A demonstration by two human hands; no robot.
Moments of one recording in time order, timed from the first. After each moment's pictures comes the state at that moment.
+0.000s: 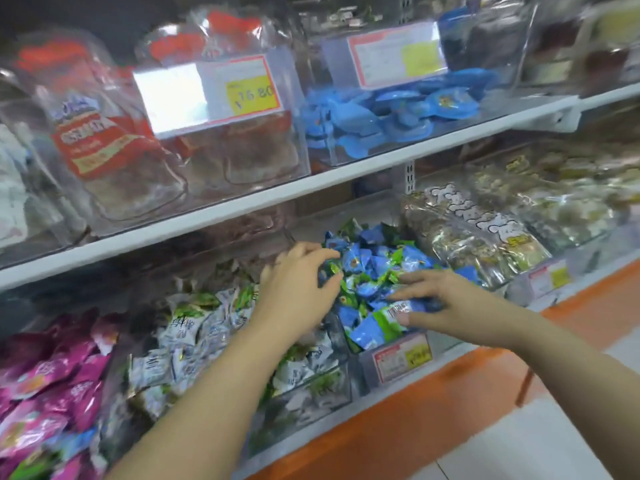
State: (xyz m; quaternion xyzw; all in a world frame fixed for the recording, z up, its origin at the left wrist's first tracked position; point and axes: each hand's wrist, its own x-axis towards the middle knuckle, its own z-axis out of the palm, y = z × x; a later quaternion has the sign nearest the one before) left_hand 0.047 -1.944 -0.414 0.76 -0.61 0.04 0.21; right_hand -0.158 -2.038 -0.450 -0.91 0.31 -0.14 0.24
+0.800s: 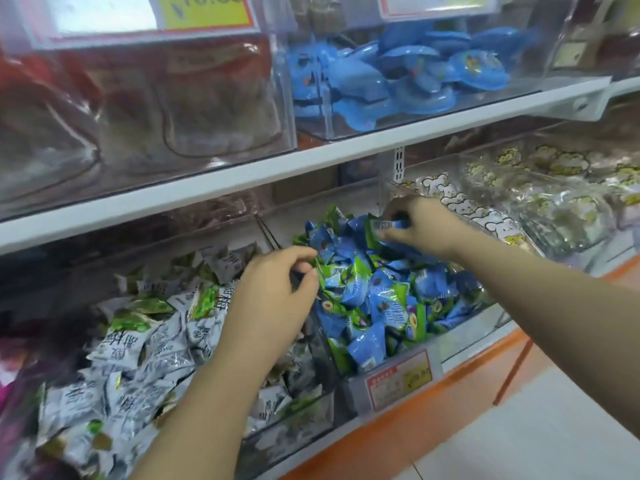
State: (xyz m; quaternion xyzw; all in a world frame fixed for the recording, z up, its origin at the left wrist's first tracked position) left_hand 0.060 -1.960 -0.438 0.74 -0.57 -0.01 0.35; right_hand -0.107 -2.149 -0.430 -0.88 0.40 -0.21 0.12
